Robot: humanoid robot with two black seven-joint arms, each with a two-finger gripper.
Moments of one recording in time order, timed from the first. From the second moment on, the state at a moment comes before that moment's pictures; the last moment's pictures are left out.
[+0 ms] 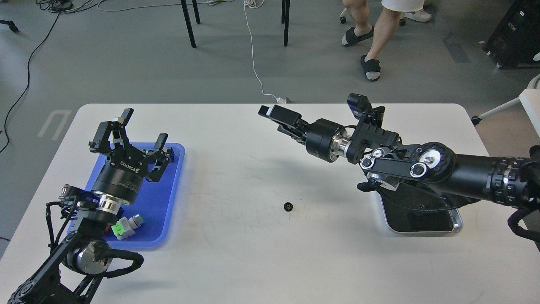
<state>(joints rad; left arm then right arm) -0.05 0.22 -1.29 -1.28 0.64 -0.34 -0.48 1.13 -0.30 -0.19 1.01 -0.29 -0.05 0.49</state>
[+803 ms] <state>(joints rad) -0.28 0.29 -1.06 -1.29 1.10 -0.38 -0.49 0.65 -0.56 0.46 0.96 0.19 0.23 0.49</state>
